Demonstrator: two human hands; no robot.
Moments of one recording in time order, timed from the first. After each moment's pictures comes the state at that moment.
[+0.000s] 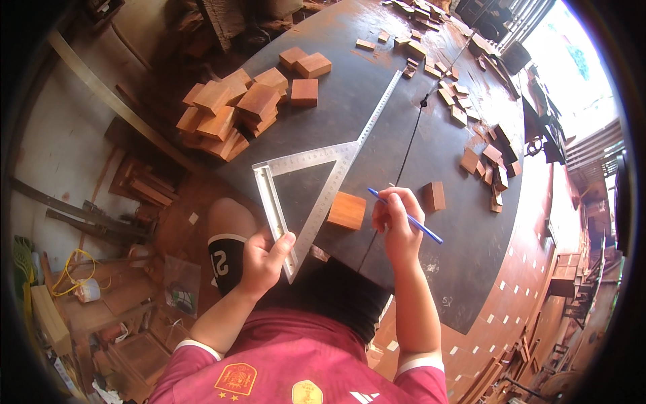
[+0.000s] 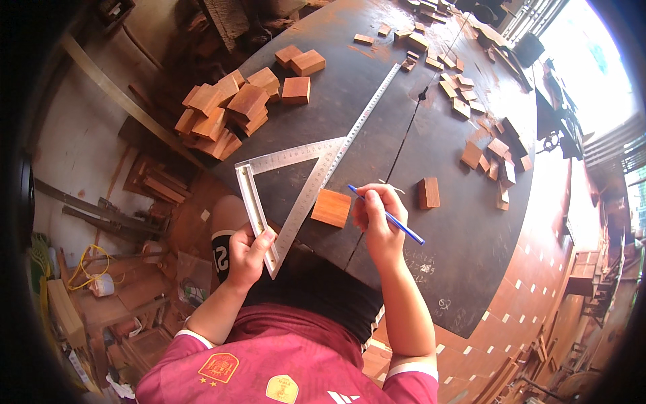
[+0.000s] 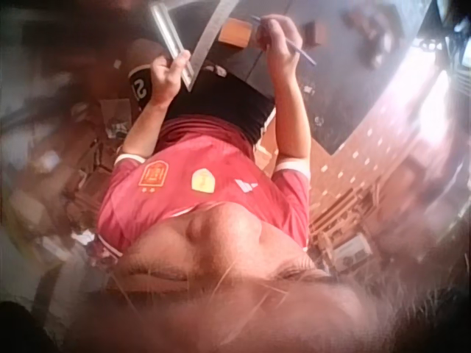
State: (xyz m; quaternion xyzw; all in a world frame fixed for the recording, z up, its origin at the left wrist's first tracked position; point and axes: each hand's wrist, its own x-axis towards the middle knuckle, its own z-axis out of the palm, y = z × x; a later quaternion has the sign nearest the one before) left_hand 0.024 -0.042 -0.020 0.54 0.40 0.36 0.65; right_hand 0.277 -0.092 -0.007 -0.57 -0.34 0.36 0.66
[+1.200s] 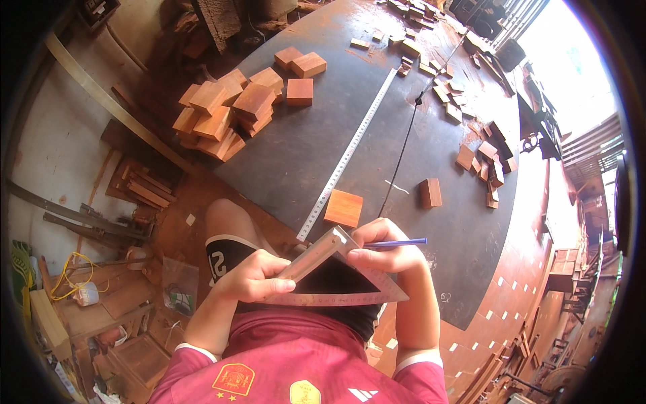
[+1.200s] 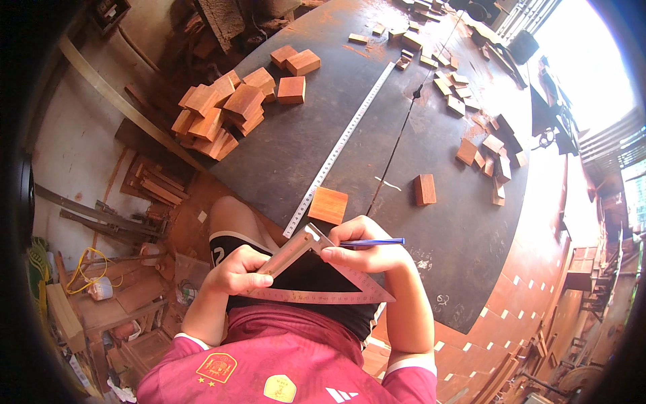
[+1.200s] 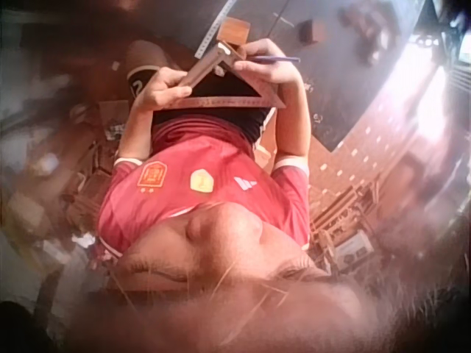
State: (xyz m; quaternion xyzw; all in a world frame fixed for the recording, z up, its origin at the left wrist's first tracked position) left_hand -0.010 -0.016 0.006 0.67 0.16 0.07 0.72; right_hand 0.296 -0.104 0.015 -0.42 -0.54 0.62 0.39
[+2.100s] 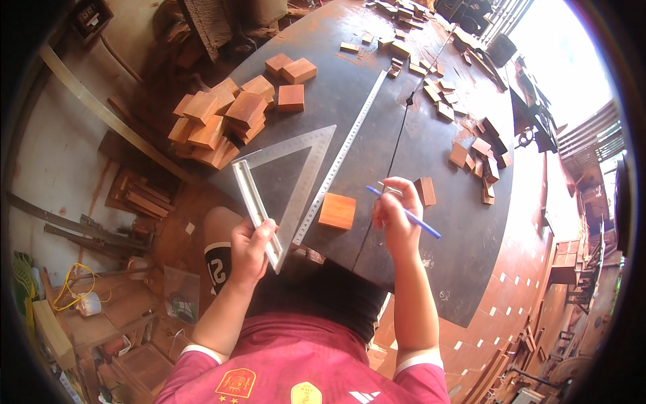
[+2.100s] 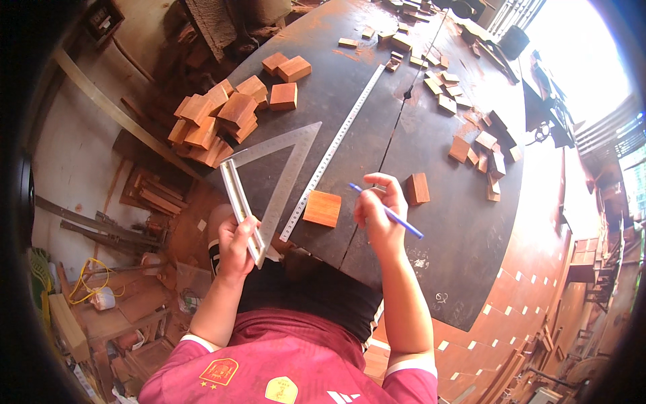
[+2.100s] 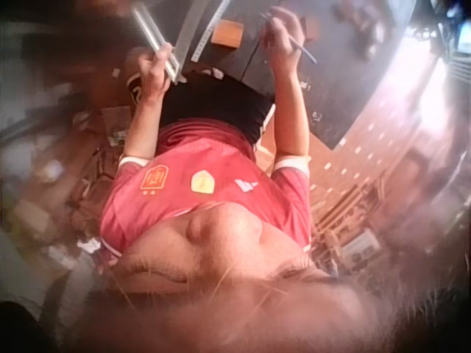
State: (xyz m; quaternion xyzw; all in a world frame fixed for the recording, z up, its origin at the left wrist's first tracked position) left_hand 0.028 -0.019 -0.036 0.43 0.36 0.45 0.70; right_hand 0.291 -0.095 -0.003 -0.55 -0.29 0.37 0.69
